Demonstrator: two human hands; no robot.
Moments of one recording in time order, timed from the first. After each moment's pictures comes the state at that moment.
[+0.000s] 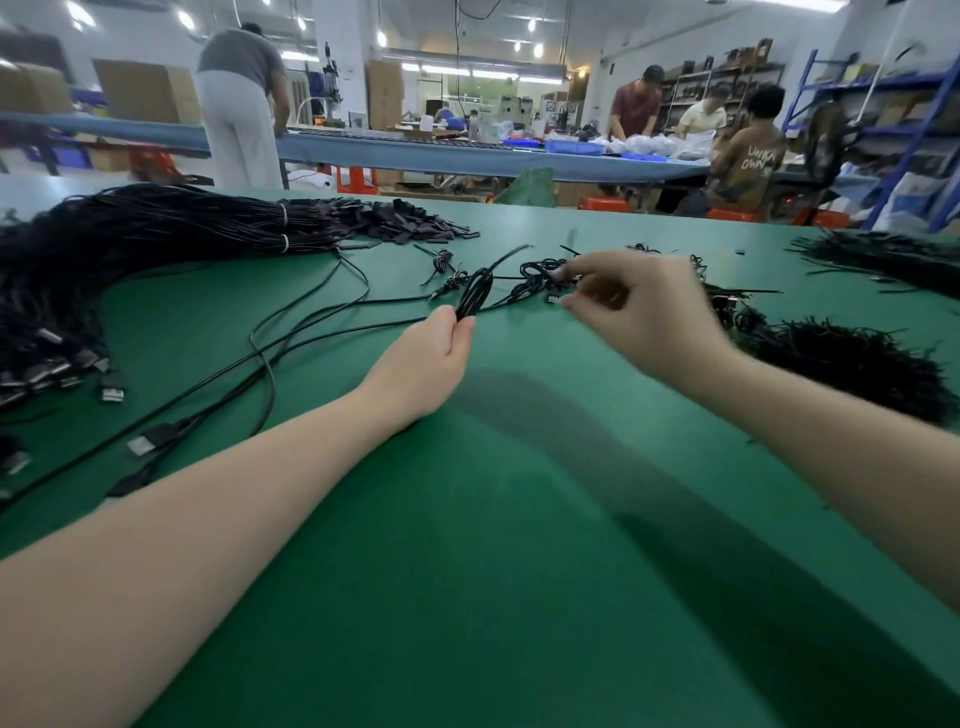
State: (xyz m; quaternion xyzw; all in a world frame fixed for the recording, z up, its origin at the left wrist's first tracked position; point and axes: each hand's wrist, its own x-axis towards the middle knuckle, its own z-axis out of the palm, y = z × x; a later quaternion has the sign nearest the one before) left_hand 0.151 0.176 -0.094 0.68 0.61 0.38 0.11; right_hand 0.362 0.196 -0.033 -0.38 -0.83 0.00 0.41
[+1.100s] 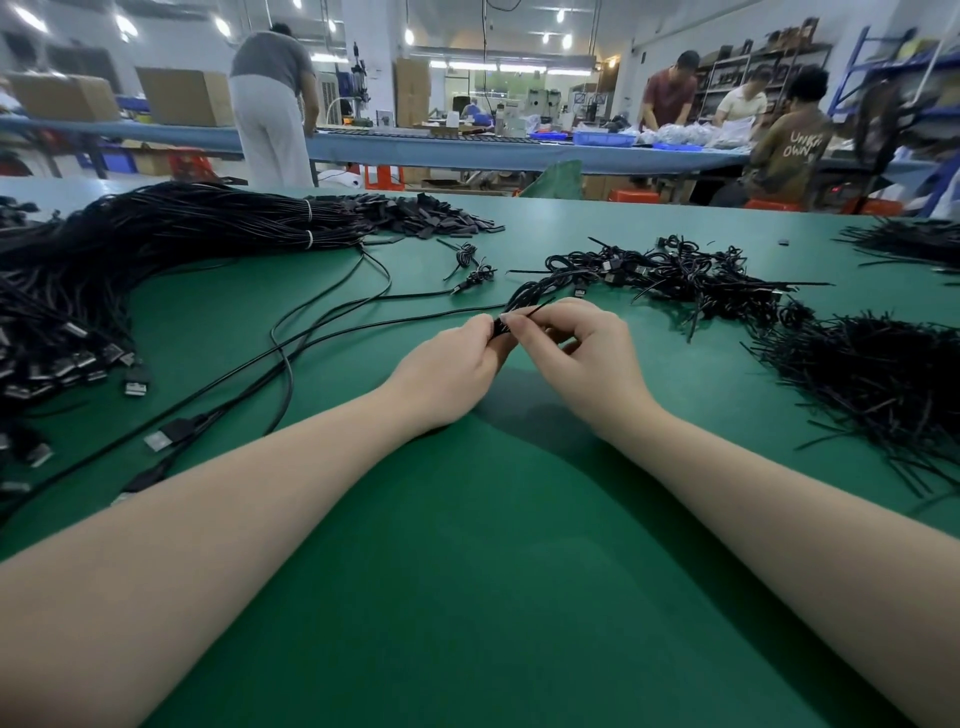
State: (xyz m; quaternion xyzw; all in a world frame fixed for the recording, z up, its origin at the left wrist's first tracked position) left_hand 0.152 0.177 -0.096 0.71 0.63 0.29 0.09; right_hand 0.302 0.201 -0.095 -0.33 -0.76 0.20 0.52
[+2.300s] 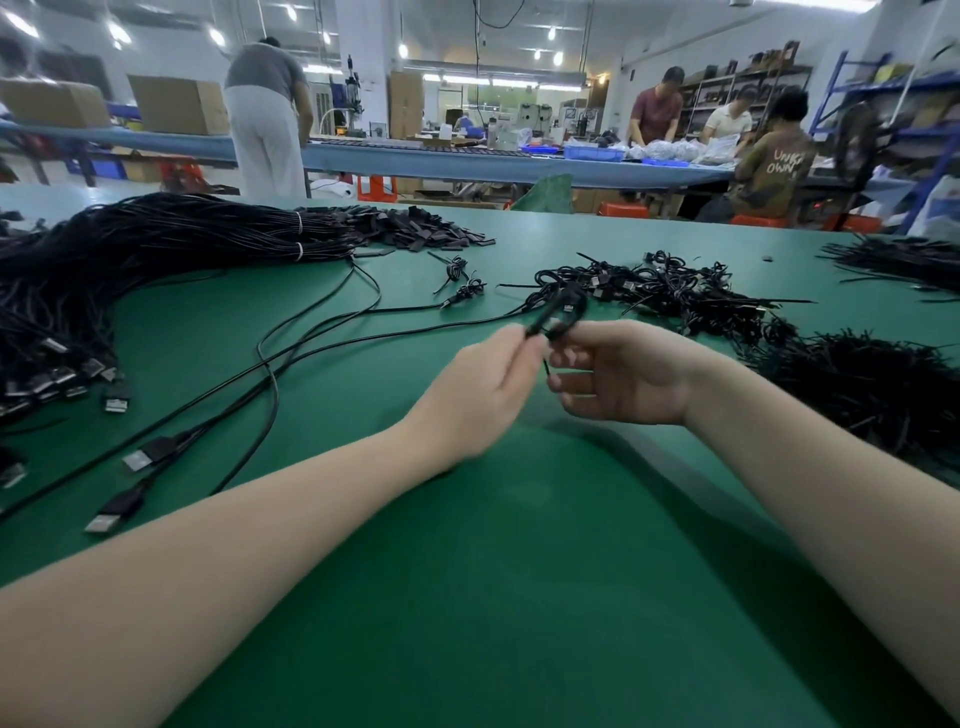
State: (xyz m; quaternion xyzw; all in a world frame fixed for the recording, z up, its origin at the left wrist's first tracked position) left_hand 0.185 0.163 -0.095 0.74 0.47 0.46 0.13; right_hand 0.350 0.220 -0.052 -0.34 -0.52 0.75 0.22
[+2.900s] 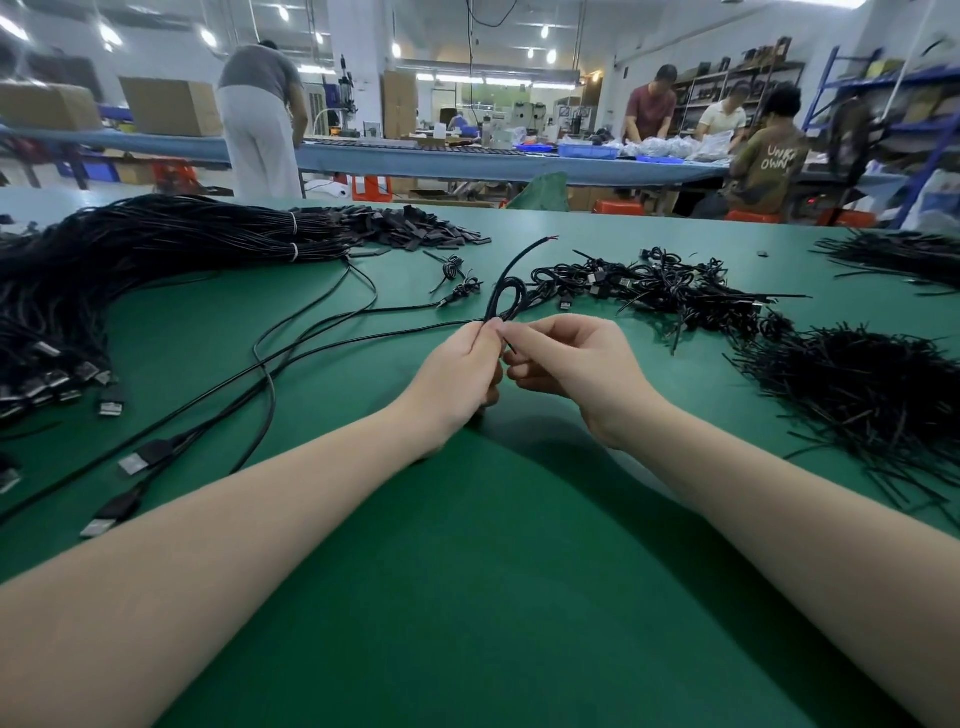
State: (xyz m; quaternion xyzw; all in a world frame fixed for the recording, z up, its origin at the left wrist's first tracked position) left_hand 0.180 0.176 -0.093 0.54 0.50 0.55 0.39; right_hand 0.310 0.200 -0.079 -0.35 -0.63 0.50 0.48
